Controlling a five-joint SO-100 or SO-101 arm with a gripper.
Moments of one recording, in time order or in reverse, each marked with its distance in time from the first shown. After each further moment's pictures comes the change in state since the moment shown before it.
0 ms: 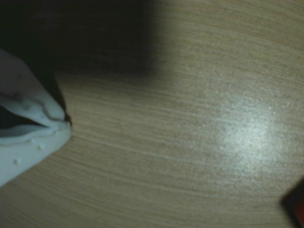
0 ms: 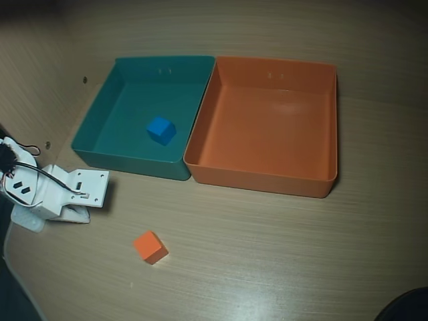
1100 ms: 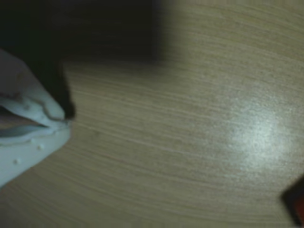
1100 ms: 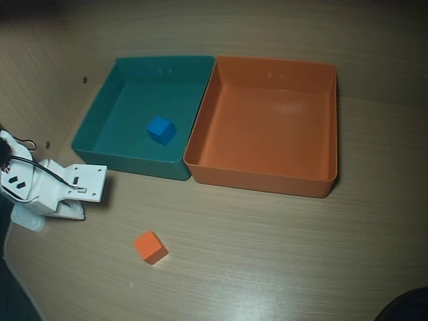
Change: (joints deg) arm -0.4 -15.2 -12.7 0.4 -1.0
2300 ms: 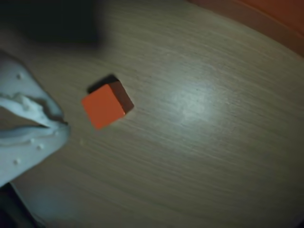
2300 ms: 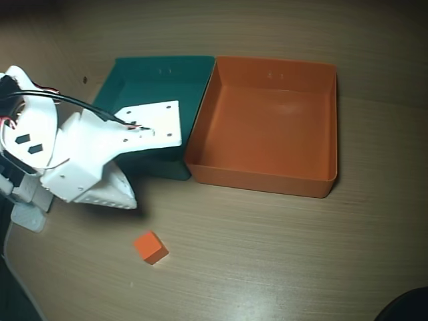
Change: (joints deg) arm 0.4 -79.9 -86.3 0.1 -14.2
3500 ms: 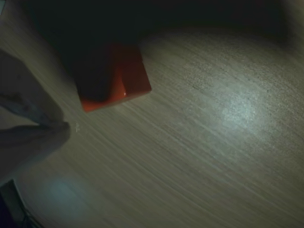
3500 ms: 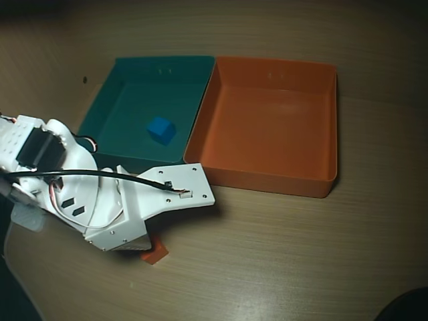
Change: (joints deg) arm 5.3 -16.0 -1.9 0.0 -12.5
